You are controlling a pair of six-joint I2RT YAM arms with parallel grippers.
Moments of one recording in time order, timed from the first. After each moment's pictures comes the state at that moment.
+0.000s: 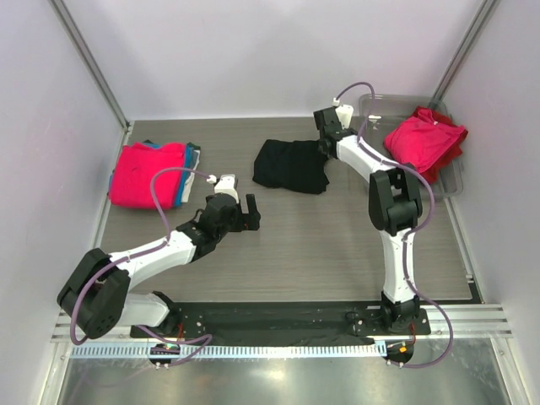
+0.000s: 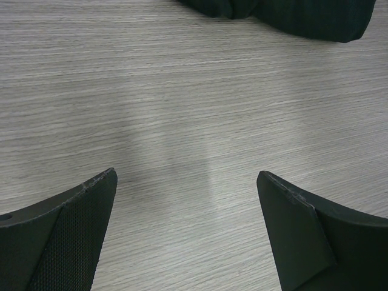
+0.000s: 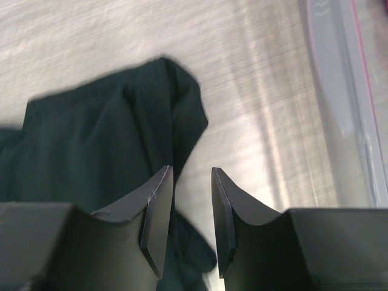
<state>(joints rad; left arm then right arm) -0.67 1.30 0.62 0.10 -0.24 -0.52 0.33 2.16 1.75 -0.40 0.51 0.47</state>
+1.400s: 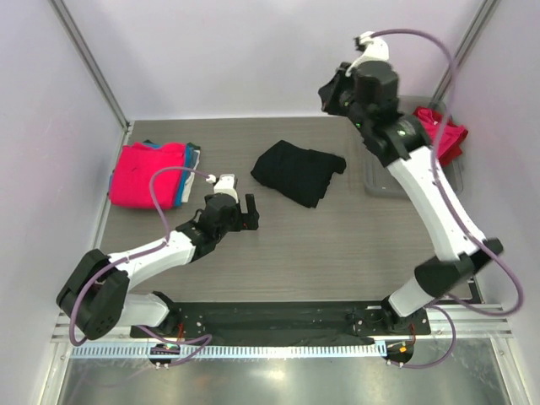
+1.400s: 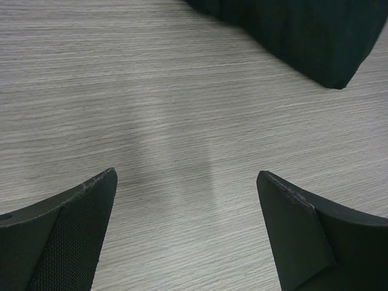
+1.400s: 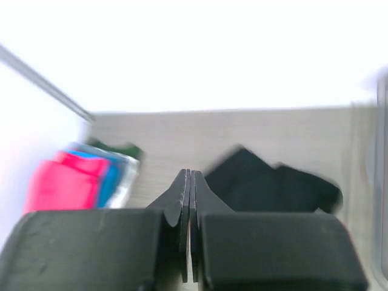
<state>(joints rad) -0.67 1.30 0.62 0.09 -0.27 -0.50 0.46 1.61 1.92 -0.55 0.24 0.40</state>
